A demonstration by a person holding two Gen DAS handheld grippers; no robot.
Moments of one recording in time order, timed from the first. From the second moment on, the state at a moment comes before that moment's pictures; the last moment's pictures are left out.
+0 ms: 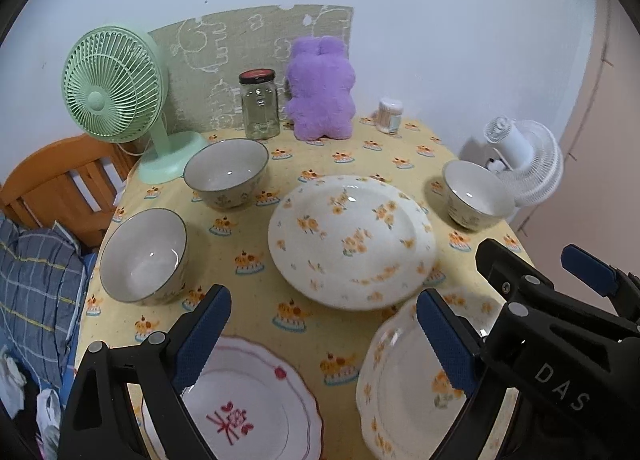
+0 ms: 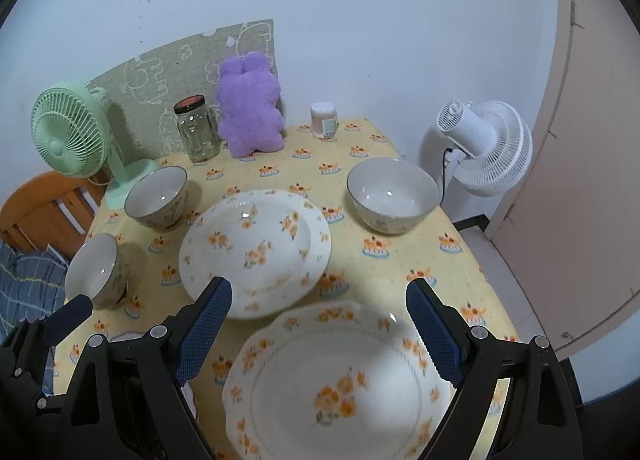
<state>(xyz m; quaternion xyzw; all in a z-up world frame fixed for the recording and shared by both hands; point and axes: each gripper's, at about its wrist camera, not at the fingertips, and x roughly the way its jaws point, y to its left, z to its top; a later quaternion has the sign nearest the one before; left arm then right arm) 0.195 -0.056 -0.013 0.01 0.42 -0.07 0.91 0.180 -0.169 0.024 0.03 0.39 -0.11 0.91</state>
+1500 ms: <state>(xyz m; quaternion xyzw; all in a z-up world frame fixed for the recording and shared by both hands) 0.355 -0.074 -0.140 0.03 0.52 0.03 0.86 0.371 -0.211 -0.123 0.05 0.52 -0.04 0.85</state>
